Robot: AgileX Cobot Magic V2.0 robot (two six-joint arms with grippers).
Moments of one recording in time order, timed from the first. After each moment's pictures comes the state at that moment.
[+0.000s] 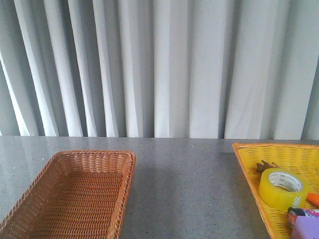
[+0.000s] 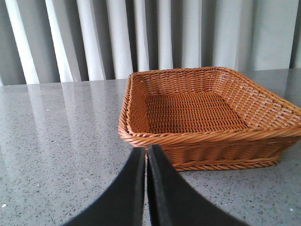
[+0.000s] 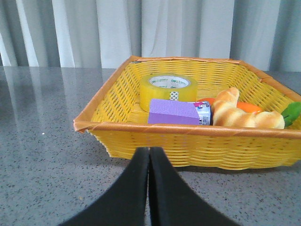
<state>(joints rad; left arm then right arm) -0.01 -0.01 0.02 0.00 0.11 -0.03 -0.03 -0.01 0.03 0.01 0.15 -0.01</state>
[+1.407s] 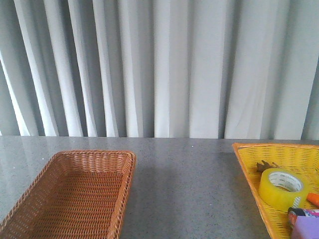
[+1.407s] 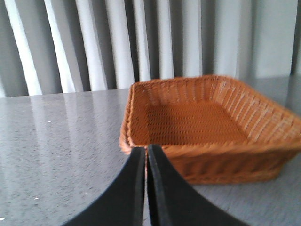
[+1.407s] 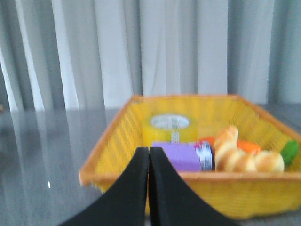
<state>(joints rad) -0.01 -0.01 0.02 0.01 0.06 -0.05 -0.03 -0.01 0.03 0.05 -0.07 0.03</state>
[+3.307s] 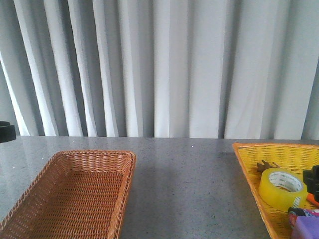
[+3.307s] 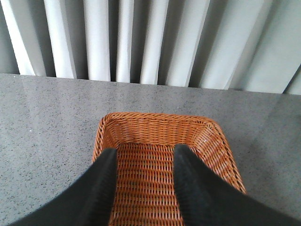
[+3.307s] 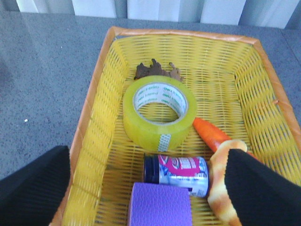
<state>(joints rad) -0.06 1.14 -1.11 -0.02 0.41 -0.19 -0.03 1.11 -0.92 -0.12 0.44 0.07</state>
